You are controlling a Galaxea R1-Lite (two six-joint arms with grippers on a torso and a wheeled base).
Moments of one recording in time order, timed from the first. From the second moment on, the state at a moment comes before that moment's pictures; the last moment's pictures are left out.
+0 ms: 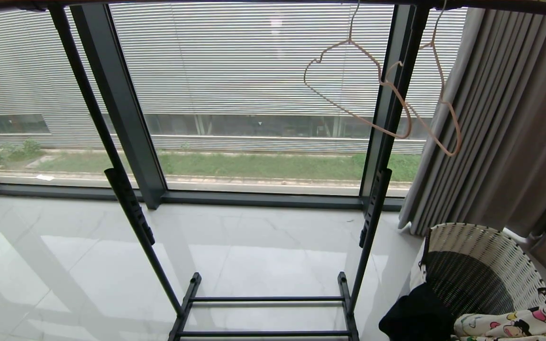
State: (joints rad) left arm 0.00 0.00 0.00 0.02 0.06 -0.14; right arm 0.02 1.04 -0.88 0.73 -0.10 -0.63
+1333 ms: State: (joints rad) left arm -0.01 0.01 -0.03 0.01 -0.01 -0.07; right arm 0.20 1.02 -0.94 0.74 -0.01 -0.51
